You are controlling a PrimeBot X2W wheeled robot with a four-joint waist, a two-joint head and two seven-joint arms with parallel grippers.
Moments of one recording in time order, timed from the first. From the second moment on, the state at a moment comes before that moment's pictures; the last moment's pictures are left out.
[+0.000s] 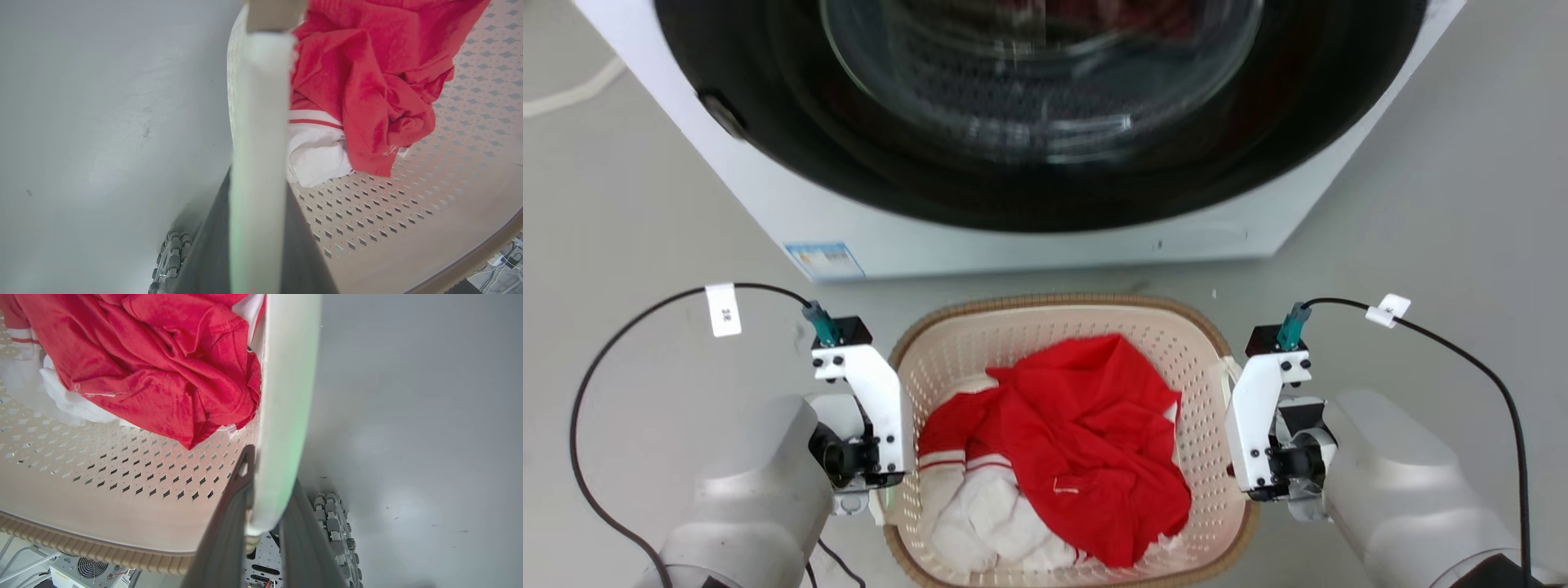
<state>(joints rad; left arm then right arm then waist) -0.81 0.23 -0.78 1.15 -1.05 -0.13 0.57 -0.81 -0.07 0.64 1.26 0.73 0.13 0.65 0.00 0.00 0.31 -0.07</state>
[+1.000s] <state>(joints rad) -0.64 0.19 -0.84 1.18 -1.16 -0.13 0.66 -0.71 -0.07 0.65 1.29 0.75 0.13 0.86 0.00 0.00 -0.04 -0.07</state>
